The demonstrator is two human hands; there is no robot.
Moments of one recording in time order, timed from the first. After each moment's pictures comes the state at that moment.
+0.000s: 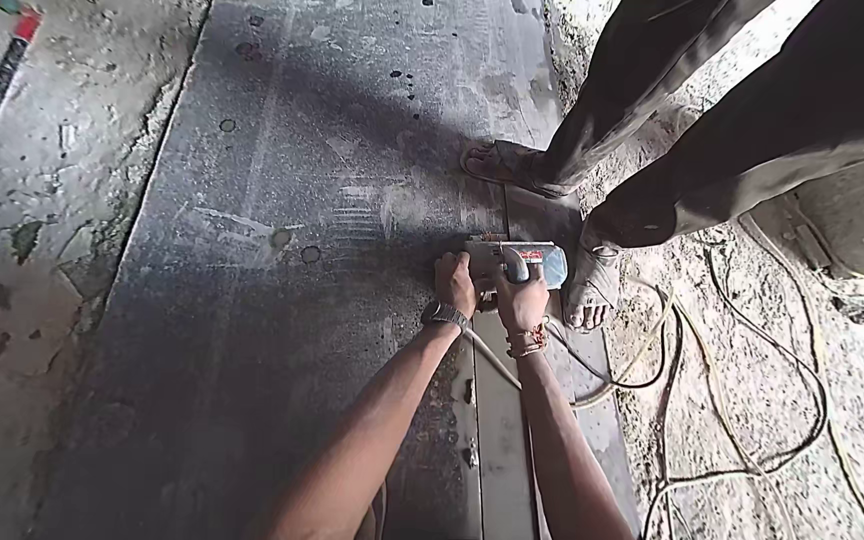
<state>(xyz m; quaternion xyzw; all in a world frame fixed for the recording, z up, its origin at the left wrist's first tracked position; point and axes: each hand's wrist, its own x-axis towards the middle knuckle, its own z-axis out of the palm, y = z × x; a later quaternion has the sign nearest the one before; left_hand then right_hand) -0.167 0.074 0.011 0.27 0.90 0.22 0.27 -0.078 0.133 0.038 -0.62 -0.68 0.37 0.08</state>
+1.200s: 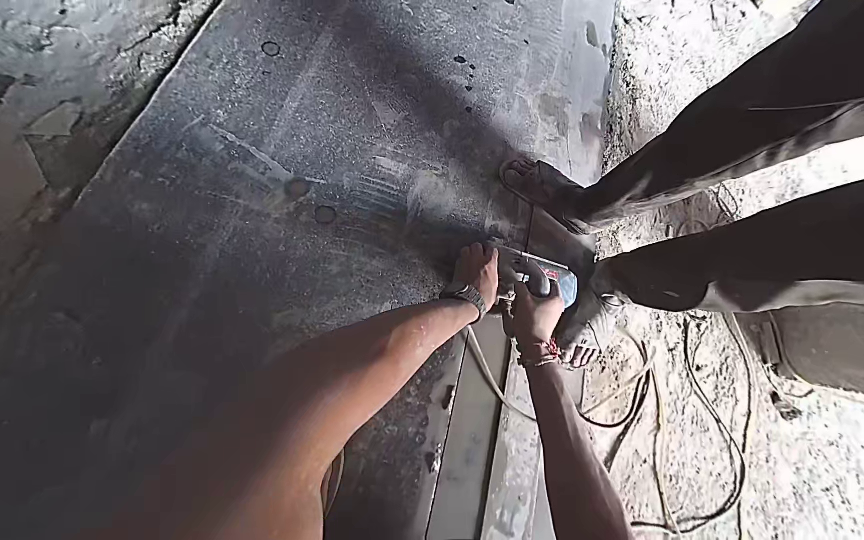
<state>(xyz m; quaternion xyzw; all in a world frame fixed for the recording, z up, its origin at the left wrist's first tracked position) -0.197 0.088 0.029 0.31 0.87 0.18 0.34 -0.096 0.146 0.023 -0.58 -0.70 0.39 0.15</state>
